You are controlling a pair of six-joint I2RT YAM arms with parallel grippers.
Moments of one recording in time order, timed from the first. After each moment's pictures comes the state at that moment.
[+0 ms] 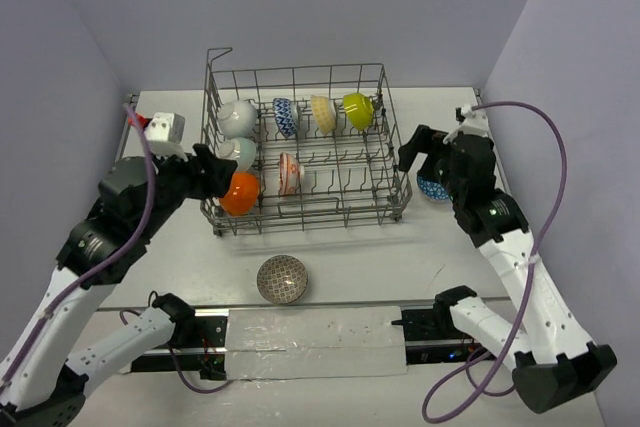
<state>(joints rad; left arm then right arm) -0.59 0.79 1.18 -0.62 -0.19 -0.36 0.29 0.88 0.99 -0.48 0.18 0.41</state>
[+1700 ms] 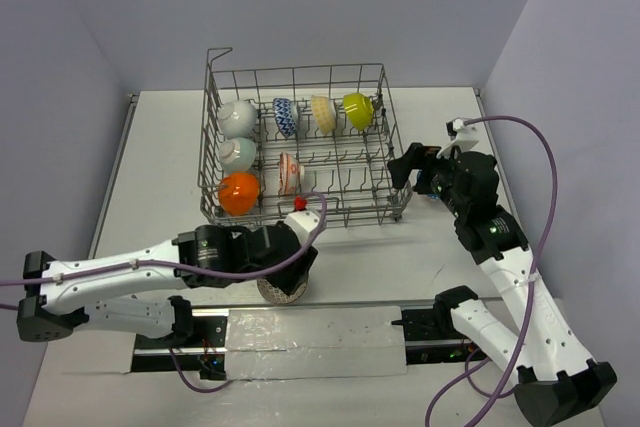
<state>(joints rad) -1.34 1.10 1.07 -0.82 -0.23 -0.50 0.29 0.77 0.85 -0.38 -0.03 0.36</state>
